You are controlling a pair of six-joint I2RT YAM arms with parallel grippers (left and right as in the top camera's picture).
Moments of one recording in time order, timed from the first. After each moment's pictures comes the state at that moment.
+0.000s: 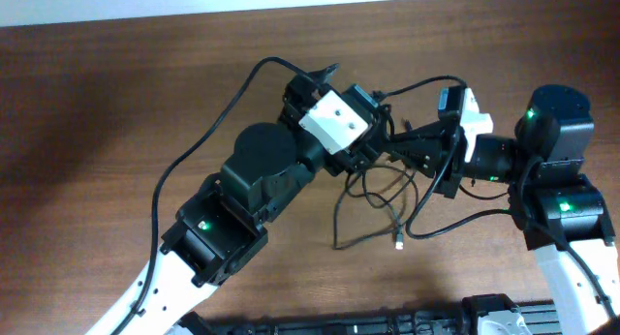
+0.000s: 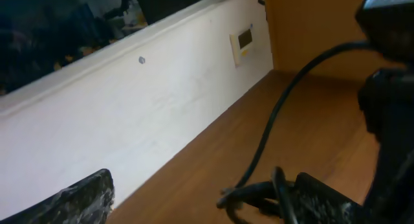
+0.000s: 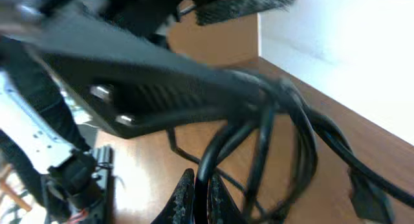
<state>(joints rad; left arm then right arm) -0.80 1.19 1.24 -0.16 -0.07 0.30 0.03 1.01 1.03 -0.43 -1.23 -0.24</state>
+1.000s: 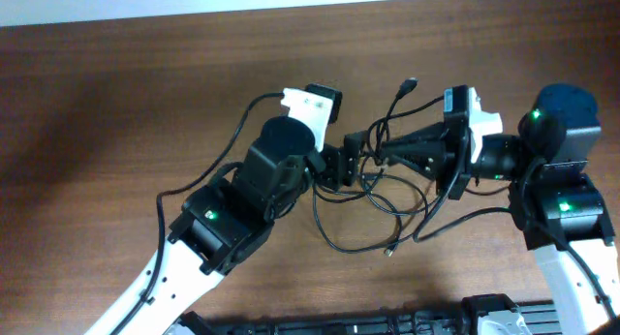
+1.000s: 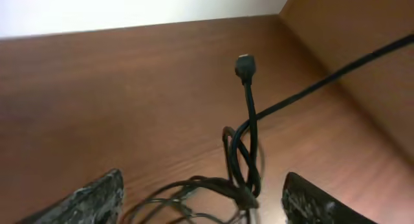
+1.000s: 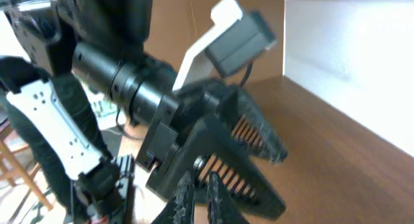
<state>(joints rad) -0.78 1.23 1.24 -0.49 -0.05 -0.37 0.03 1.01 1.03 -0.29 -1.33 -0.13</state>
